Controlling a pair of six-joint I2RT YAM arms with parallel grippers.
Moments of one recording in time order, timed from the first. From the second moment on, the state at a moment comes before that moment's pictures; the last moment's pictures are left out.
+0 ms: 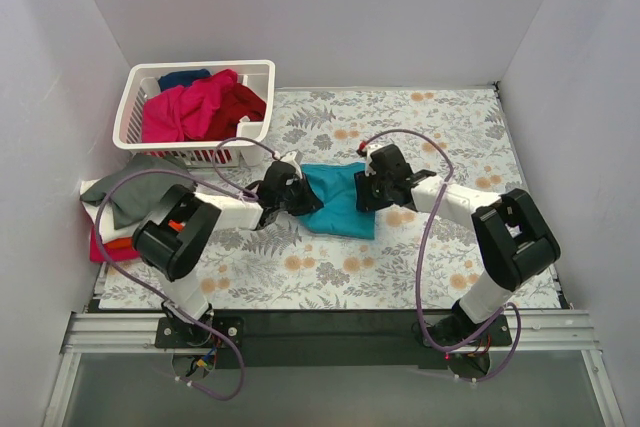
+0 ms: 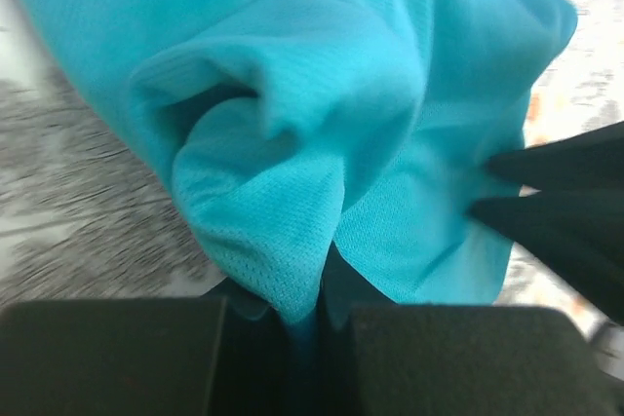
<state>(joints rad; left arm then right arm) -0.59 1.78 0.77 0.37 0.18 -0.72 0.57 1.63 0.91 -0.19 -0.12 0.23</state>
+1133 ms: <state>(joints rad) -0.01 1.28 1.35 -0.66 -0.20 -0.28 0.32 1.41 1.17 -0.23 -0.35 0.18</state>
